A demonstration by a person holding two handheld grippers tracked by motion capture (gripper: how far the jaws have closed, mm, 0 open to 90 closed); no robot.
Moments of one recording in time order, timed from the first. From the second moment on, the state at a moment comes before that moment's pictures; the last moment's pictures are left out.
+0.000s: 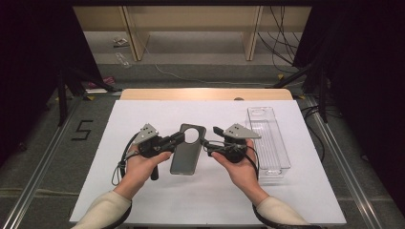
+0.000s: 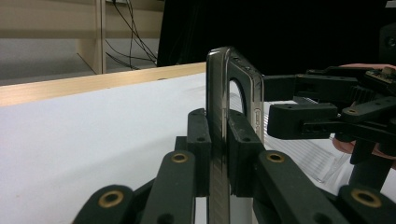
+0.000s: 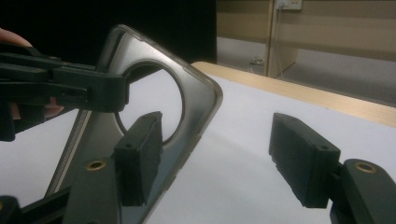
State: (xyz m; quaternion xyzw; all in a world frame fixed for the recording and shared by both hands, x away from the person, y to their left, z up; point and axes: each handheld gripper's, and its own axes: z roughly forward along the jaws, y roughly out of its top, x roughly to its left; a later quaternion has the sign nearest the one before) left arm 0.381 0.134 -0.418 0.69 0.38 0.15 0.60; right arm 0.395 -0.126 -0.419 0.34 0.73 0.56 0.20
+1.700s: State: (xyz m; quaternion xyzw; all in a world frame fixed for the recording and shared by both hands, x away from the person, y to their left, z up) left arm 0.380 0.129 -0.420 0.69 0.38 0.16 0.60; right arm 0.396 -0.125 -0.419 0.37 0.71 0.57 0.17
